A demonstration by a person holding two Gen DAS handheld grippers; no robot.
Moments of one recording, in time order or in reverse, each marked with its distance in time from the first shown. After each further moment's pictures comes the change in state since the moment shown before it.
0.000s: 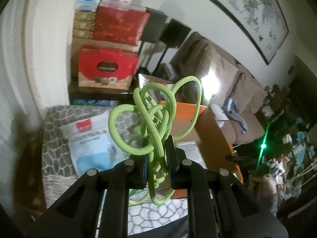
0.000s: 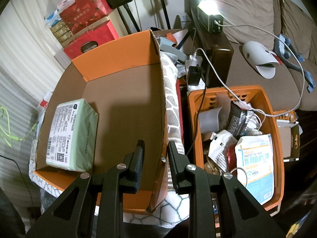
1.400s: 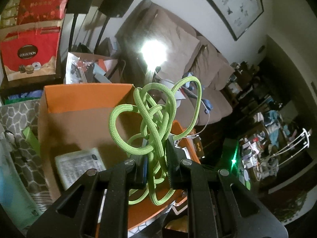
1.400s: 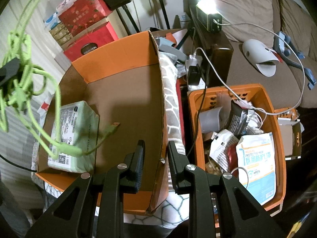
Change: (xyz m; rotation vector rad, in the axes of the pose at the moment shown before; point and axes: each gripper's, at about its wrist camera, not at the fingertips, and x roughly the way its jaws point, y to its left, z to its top) left arm 0.167 -0.180 -0.008 0.075 0.176 -0.262; right arm -0.001 -0.003 -0.001 0.016 -0.006 0.013
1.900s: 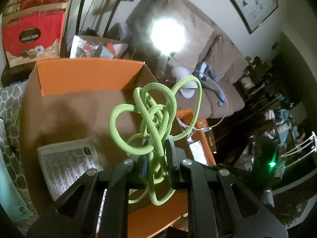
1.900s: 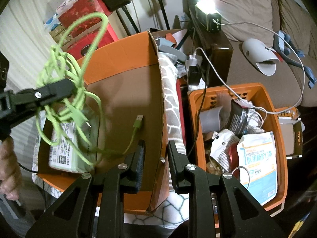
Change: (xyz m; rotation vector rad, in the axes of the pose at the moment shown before) left arm 0.056 0.008 -0.020 -0.040 0.076 0.088; right arm 0.001 0.000 0.000 0.004 -0.003 0.002
